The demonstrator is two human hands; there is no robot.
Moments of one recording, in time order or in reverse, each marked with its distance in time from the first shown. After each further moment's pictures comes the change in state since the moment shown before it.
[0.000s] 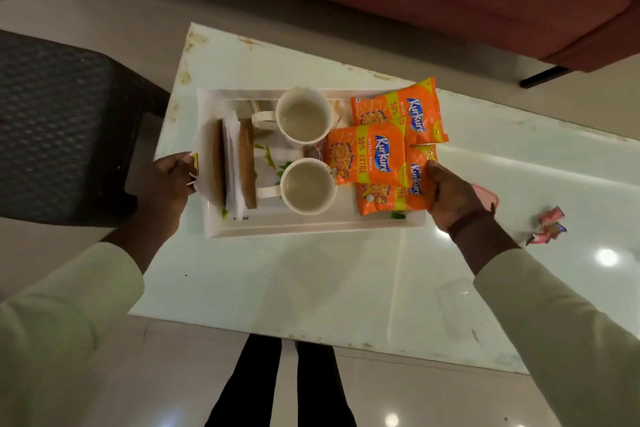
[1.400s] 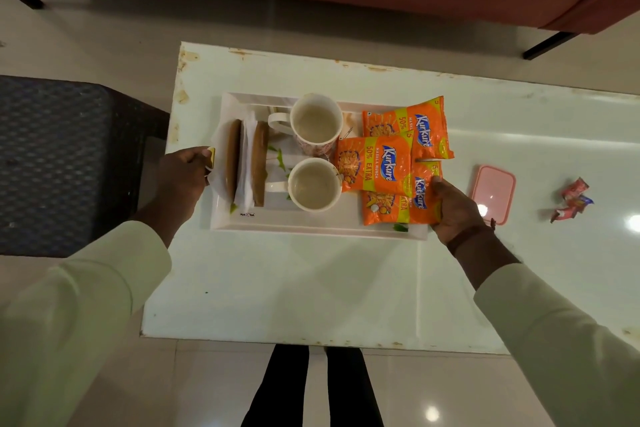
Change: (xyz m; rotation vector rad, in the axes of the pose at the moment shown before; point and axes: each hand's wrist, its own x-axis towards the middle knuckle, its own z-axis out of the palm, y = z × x) left_hand 0.068 -0.002 0.009 0.216 -0.134 0.052; right_hand -0.016 0.048 0.003 0.148 0.129 0.053
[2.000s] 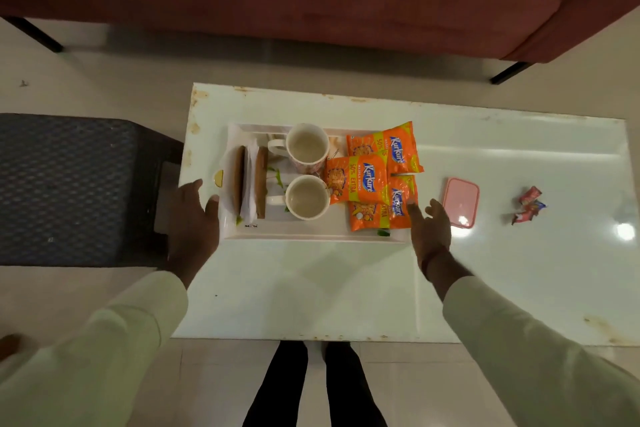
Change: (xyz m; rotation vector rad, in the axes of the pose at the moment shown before) left_hand -0.084 -0.001 -0.010 0.722 0.195 0.375; right_hand -0.049 0.014 -0.002 -0.538 0.340 -0.262
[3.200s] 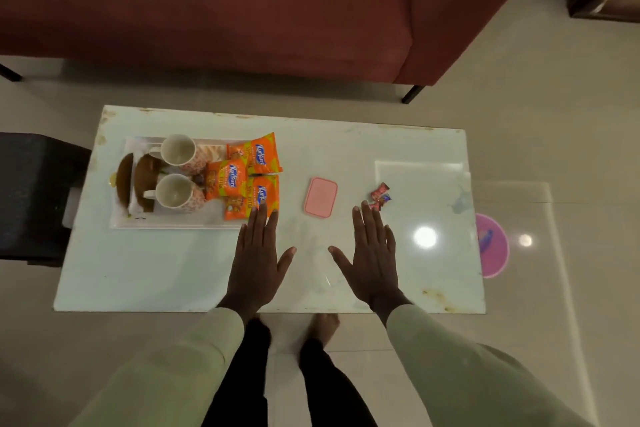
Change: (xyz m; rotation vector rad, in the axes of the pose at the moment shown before) left_hand -0.253 0.313 0.081 0.236 -0.235 0.441; right_hand -0.011 0.083 -0.253 -0.684 -0.057 -0.795
